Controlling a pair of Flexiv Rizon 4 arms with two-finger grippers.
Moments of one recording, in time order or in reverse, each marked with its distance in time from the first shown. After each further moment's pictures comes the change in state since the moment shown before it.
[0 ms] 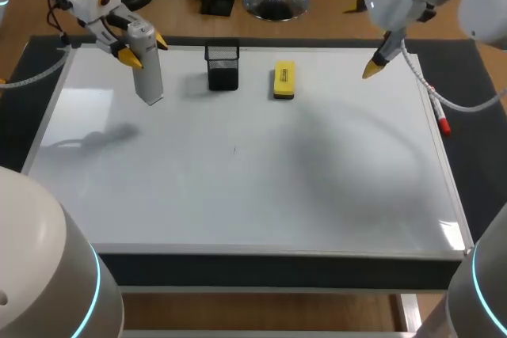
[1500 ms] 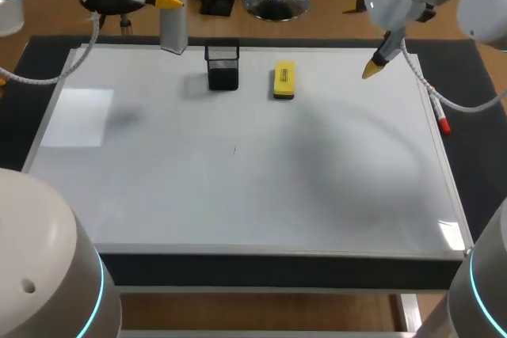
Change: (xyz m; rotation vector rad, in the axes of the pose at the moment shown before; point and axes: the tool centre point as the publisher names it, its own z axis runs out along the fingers) left arm -0.111 -0.075 -0.023 0.010 -0.451 -0.123; right arm -0.001 0.000 0.000 0.000 0.000 0.000
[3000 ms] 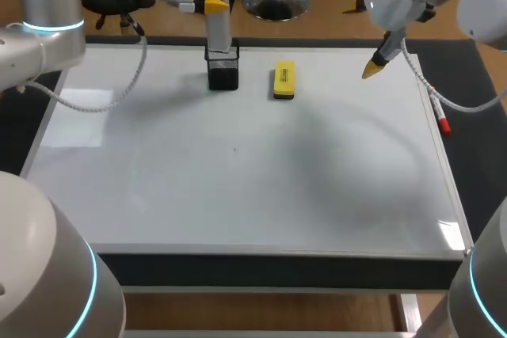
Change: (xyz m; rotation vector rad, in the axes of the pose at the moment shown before) left arm -0.063 0.024 0.069 0.122 -0.171 0.042; right arm 0.000 0.000 0.000 0.000 0.000 0.000
